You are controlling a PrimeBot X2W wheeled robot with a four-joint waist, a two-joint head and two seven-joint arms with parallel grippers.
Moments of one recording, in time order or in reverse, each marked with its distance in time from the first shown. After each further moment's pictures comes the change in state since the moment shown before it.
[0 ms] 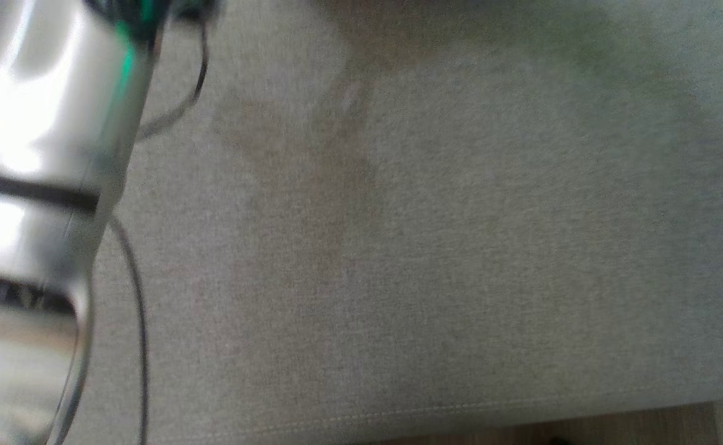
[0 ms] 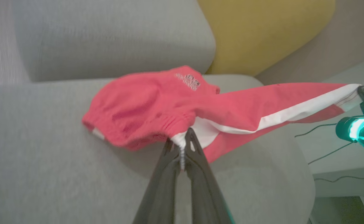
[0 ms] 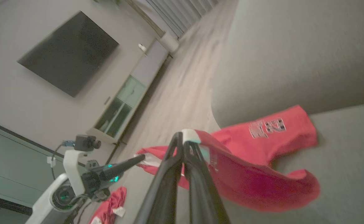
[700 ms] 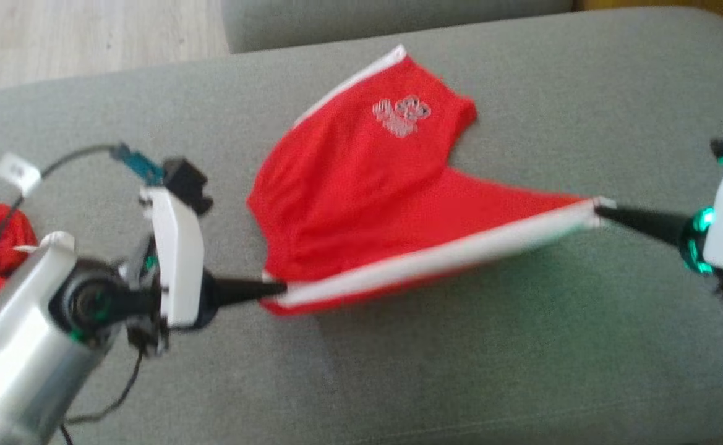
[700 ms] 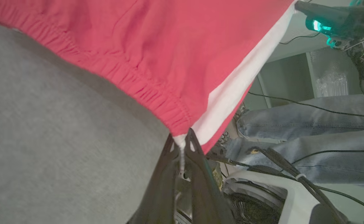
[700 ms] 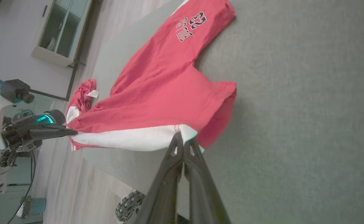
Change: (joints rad) left arm 0.716 0.419 -0.163 -0.645 -0.387 0.025 0.423; right arm 0.497 -0.242 0.223 -0.114 0.060 0.000 0.230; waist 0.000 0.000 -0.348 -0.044
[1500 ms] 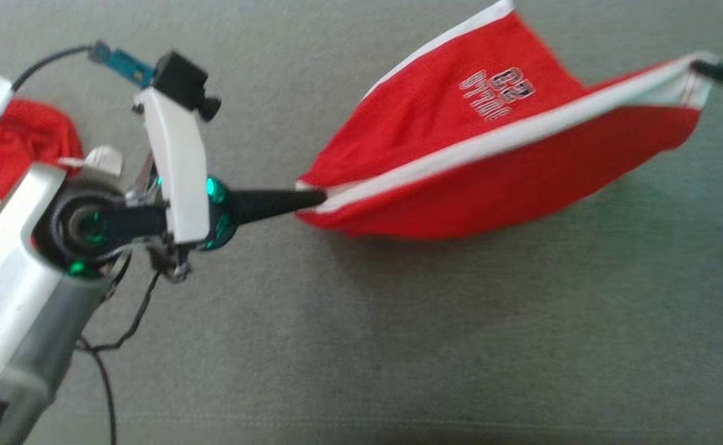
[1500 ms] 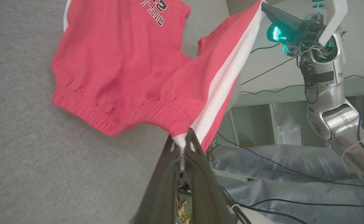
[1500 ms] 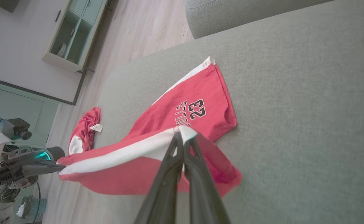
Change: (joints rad) left arm -0.125 -0.060 0.092 -0.125 -0.114 0.126 0.013; right arm -0.217 -0.062 -0.112 0.074 0.042 0.000 0.037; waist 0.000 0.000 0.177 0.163
